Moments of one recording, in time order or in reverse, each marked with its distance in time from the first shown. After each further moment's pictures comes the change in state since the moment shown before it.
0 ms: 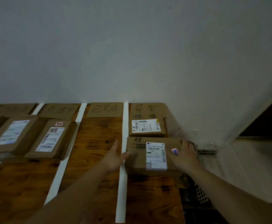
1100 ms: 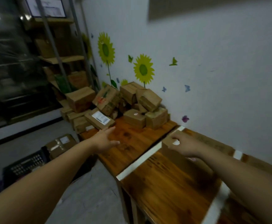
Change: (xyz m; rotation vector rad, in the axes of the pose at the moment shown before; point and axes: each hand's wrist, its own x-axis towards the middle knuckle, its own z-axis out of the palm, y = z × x) left_hand -0.260 -0.366 -0.782 0.343 0.657 -0.305; right_hand -0.281 -0.759 0.401 -0.424 -0.447 -1.120
